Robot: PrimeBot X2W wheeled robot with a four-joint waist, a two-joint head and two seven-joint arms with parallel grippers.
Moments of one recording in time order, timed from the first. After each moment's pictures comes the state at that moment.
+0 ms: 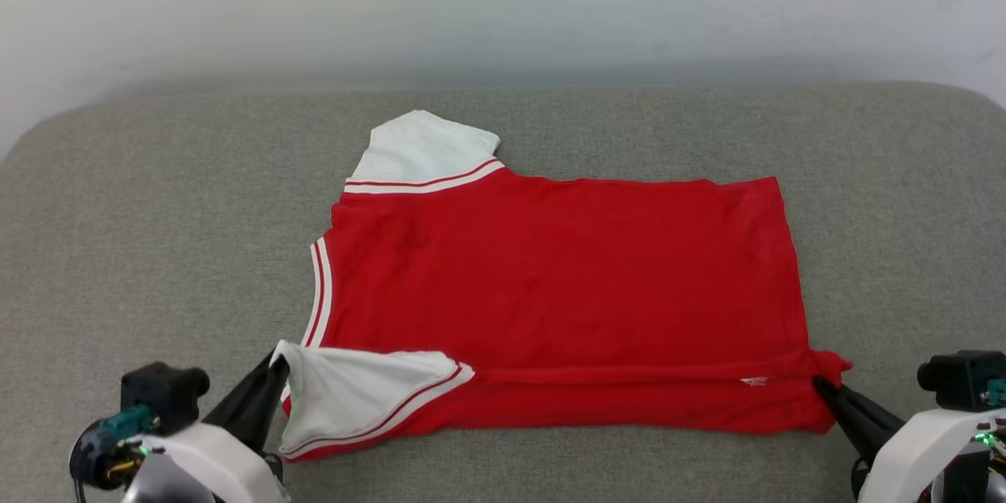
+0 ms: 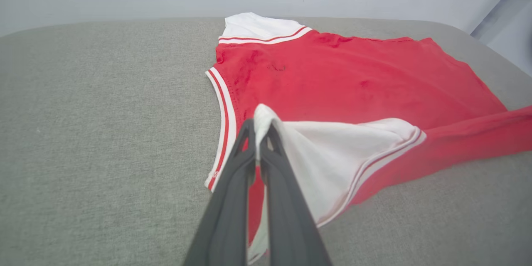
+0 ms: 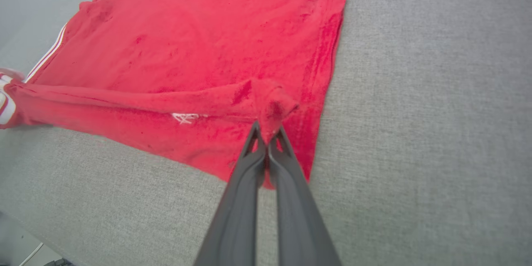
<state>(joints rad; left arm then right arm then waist) 0.01 0.60 -0.37 -0.01 -0.70 0.03 -0.07 0.02 -0.44 0.17 0.10 0.64 0.13 0.23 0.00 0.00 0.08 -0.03</state>
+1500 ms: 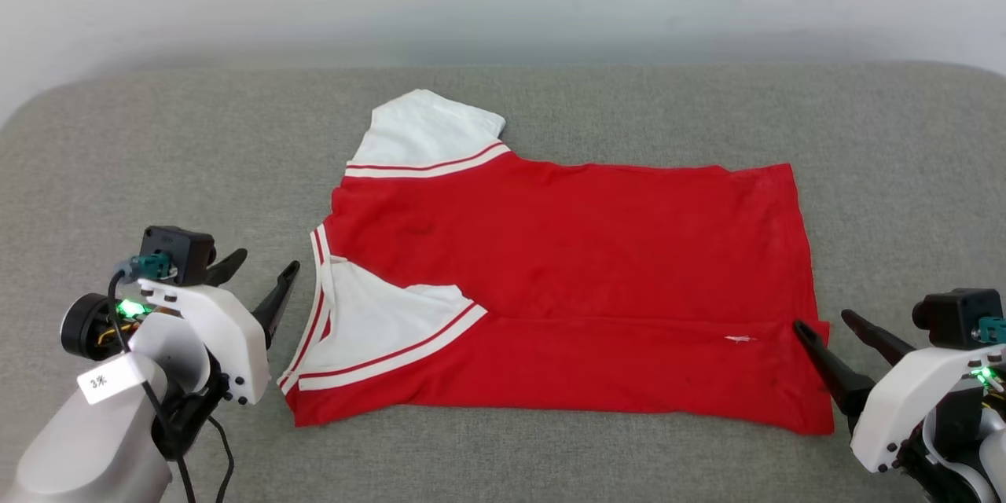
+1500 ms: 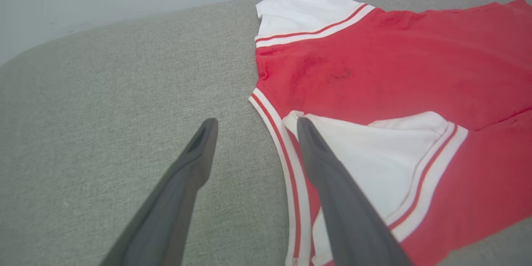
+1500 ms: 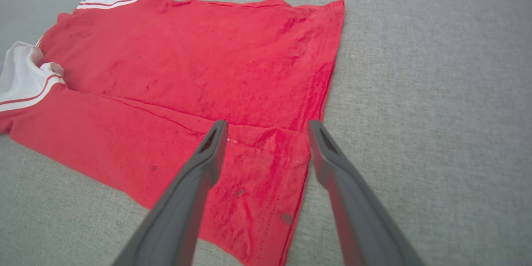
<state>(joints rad) -0.48 0.56 -0.52 0.51 -0.65 -0.12 0.01 -0.19 -0.48 0.27 0.26 0.64 0.13 0.17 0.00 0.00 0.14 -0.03</state>
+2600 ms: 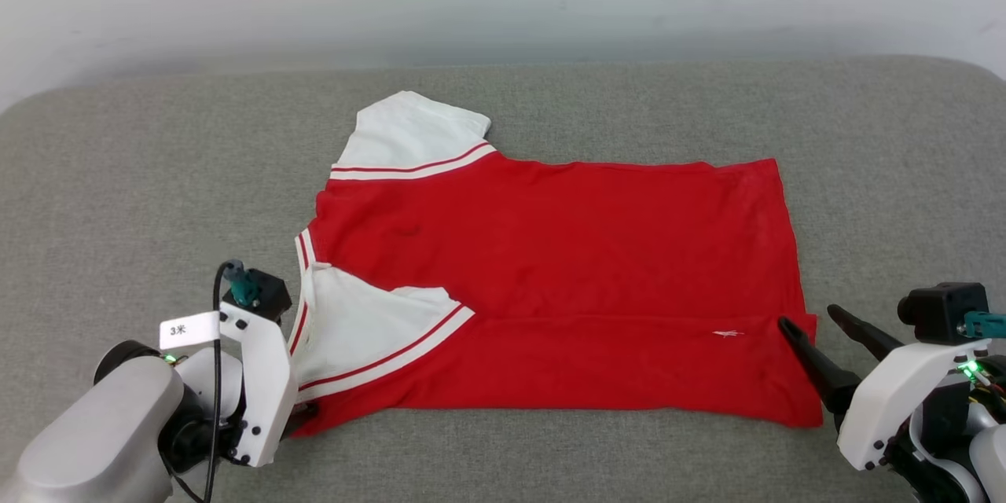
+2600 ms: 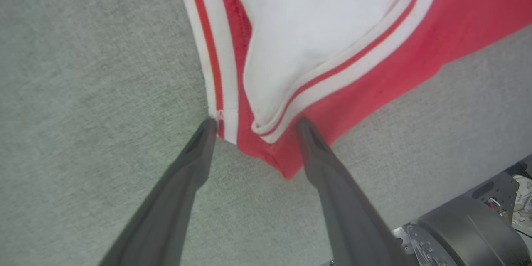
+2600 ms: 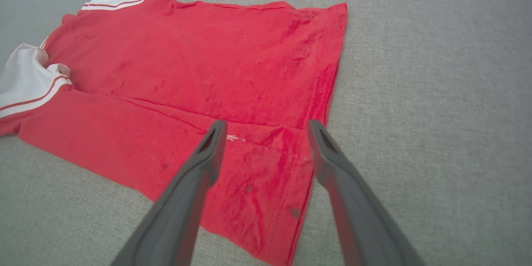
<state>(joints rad) -0.55 0.68 -0.80 0.40 -0.89 -0.13 0.70 -0.16 -0.44 0.22 0.17 0.59 0.13 0.24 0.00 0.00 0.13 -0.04</state>
